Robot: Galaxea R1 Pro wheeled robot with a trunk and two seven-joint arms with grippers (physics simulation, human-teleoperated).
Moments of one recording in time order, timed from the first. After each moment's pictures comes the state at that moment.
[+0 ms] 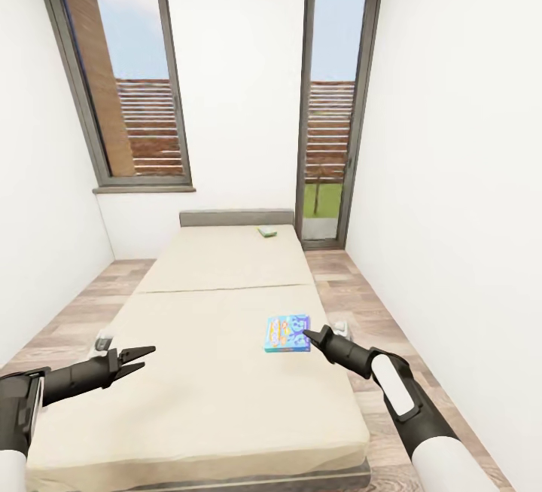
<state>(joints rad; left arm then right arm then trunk) -0.55 0.21 0.70 -0.92 -0.44 0.93 -1.50 -0.56 0.01 -0.04 -0.85 -0.80 0.69 0.42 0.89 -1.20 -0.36</state>
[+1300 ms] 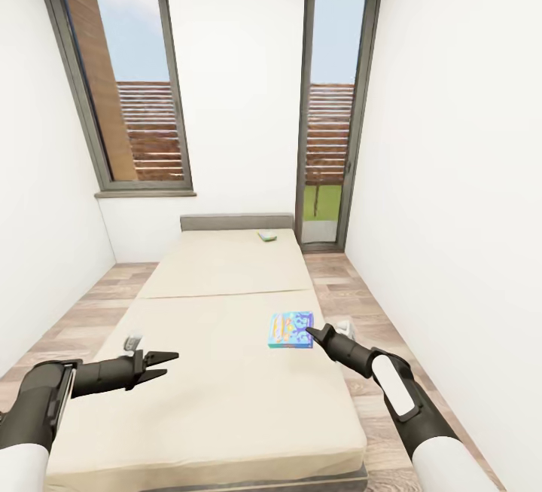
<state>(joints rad) -0.55 0.18 0.53 -0.92 -0.43 1.01 -1.49 -0.56 0.01 -0.05 -0.84 -0.80 0.63 0.41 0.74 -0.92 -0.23</state>
